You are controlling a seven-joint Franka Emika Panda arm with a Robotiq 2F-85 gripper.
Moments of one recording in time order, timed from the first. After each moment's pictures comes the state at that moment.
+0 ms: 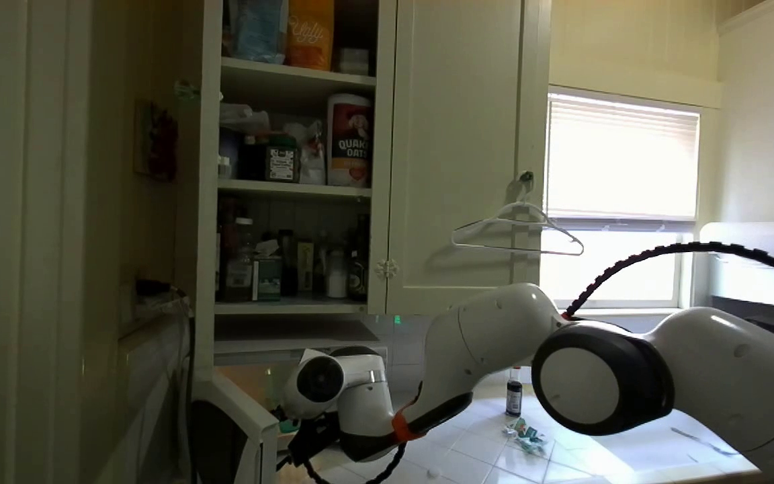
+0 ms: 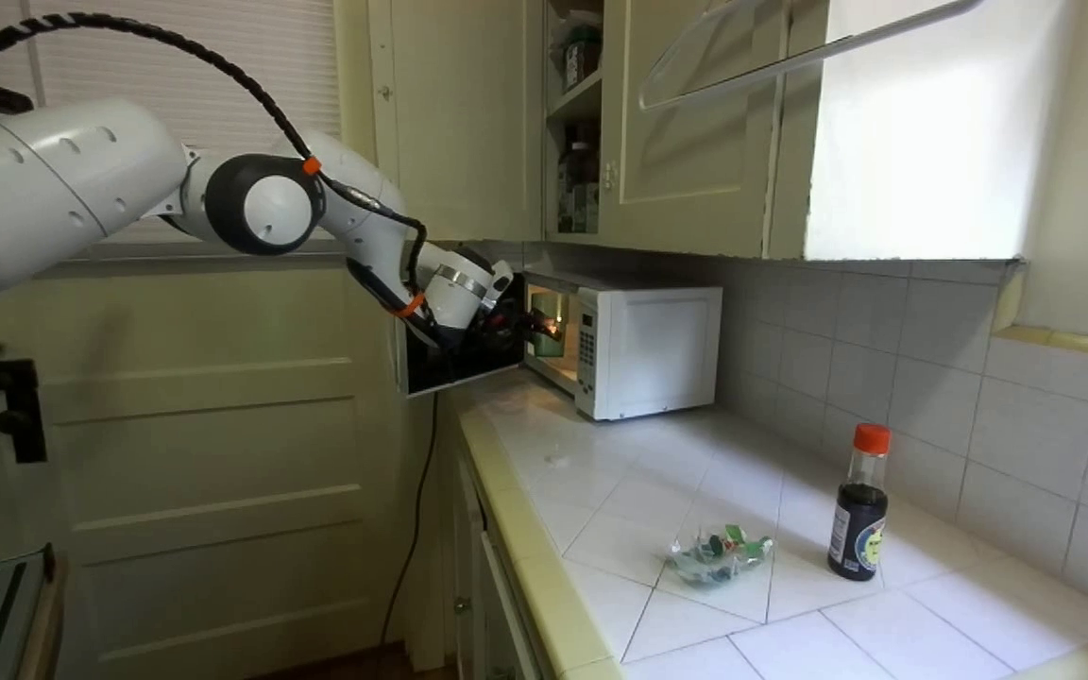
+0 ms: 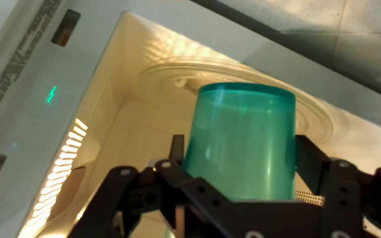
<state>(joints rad) 0.21 0.99 0.15 -1.07 -1.49 2.68 1.24</state>
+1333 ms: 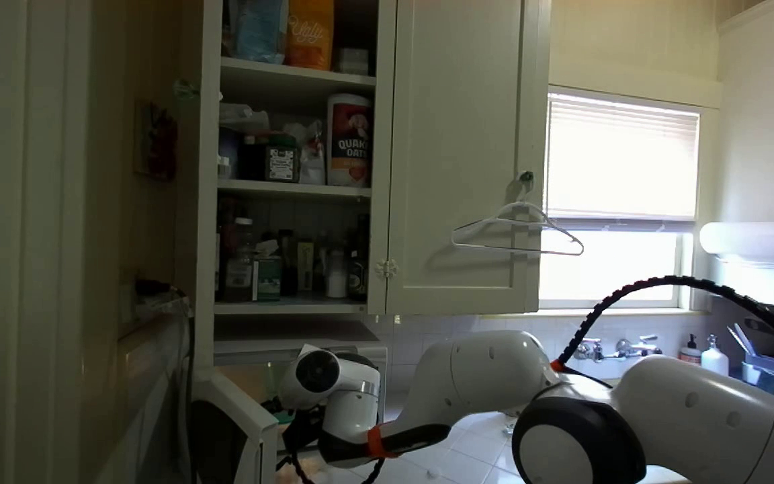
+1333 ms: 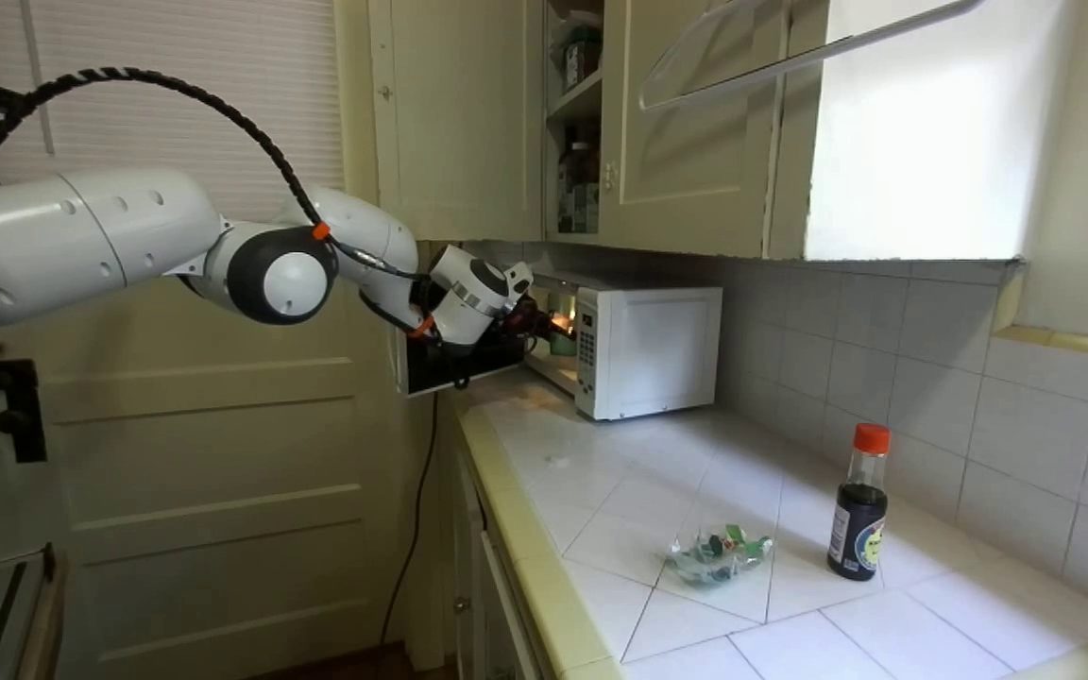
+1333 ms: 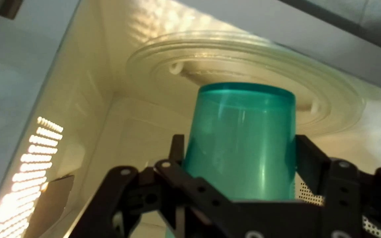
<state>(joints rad) 0.24 1.23 0.10 -0.70 -1.19 2.71 0.98</state>
